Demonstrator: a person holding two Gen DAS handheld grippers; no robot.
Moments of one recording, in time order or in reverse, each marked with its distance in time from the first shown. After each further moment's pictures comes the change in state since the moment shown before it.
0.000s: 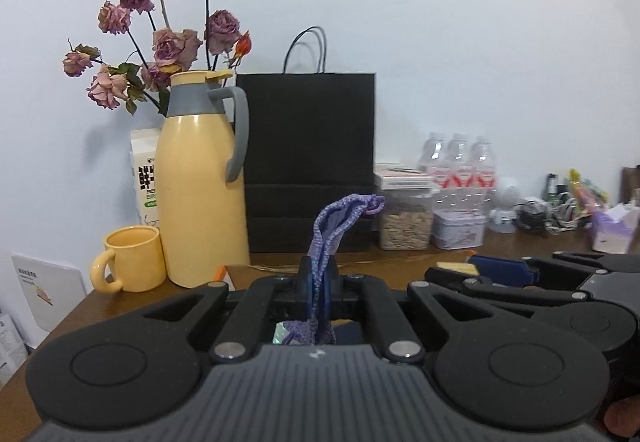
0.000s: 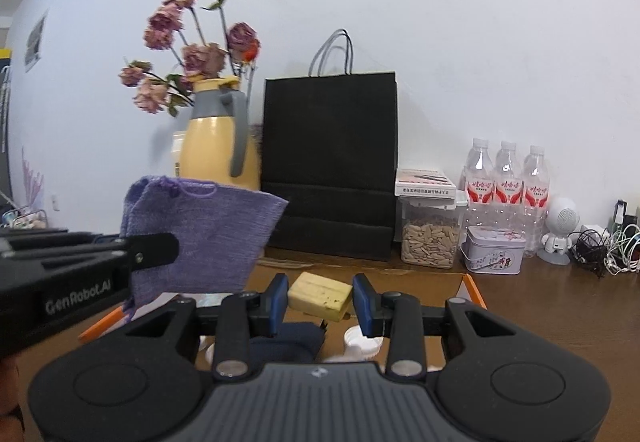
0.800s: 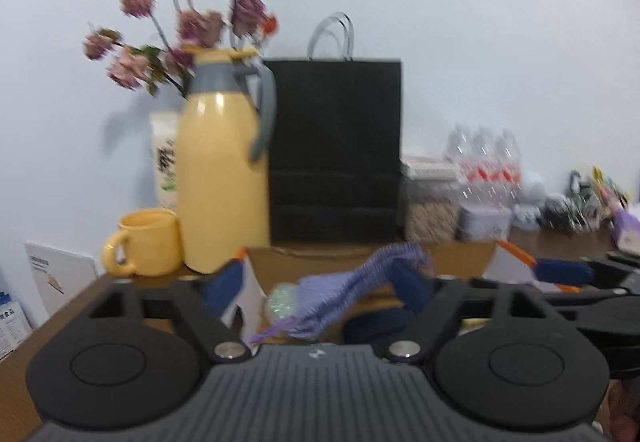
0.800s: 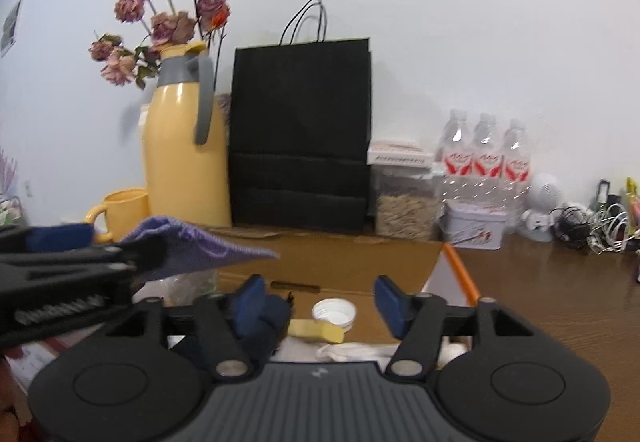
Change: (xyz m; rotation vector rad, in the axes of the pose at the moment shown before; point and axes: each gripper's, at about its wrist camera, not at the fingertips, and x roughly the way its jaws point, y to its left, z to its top) left arm 0.005 0.013 -0.026 -0.039 -0.027 0.058; right arm 0.011 -0.010 -0.022 0.005 0.049 -0.081
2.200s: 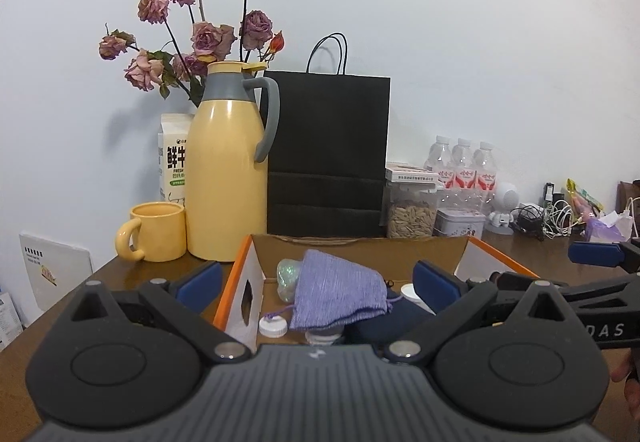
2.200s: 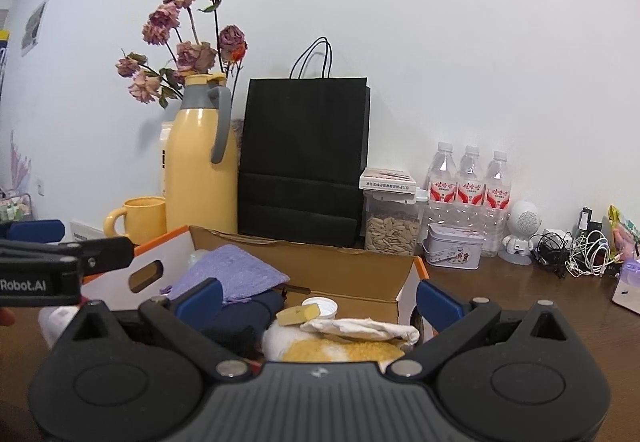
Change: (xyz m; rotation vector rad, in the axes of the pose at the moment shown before) left arm -0.059 0.019 -0.014 -0.024 -0.005 -0.073; right arm -0.068 -0.012 -0.015 -0.058 -0.077 0.018
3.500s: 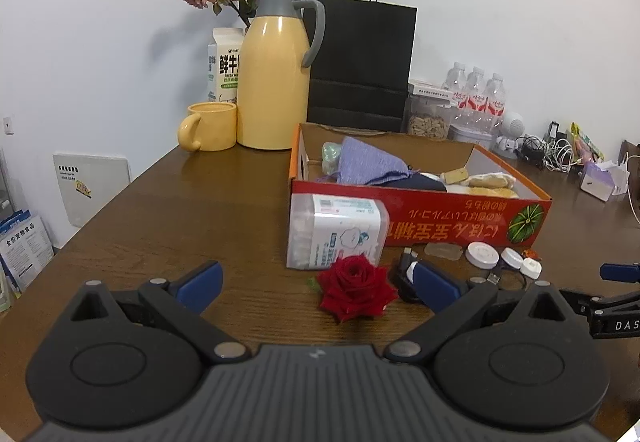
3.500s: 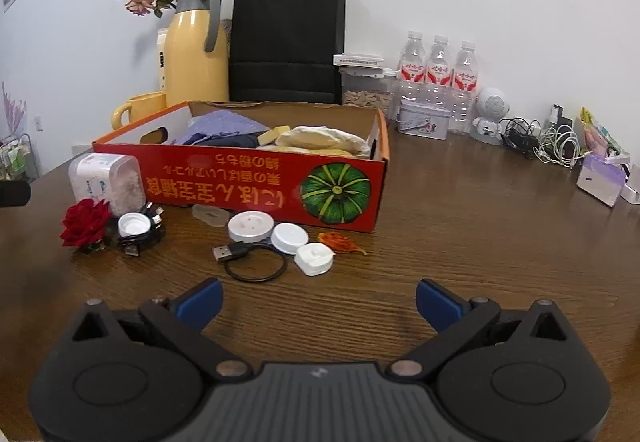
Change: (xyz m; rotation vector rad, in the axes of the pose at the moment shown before) left arm -0.099 0.033 -0.034 -0.048 0.270 0.051; right arm -0.082 -0.025 -0.075 0.030 0.306 -0.005
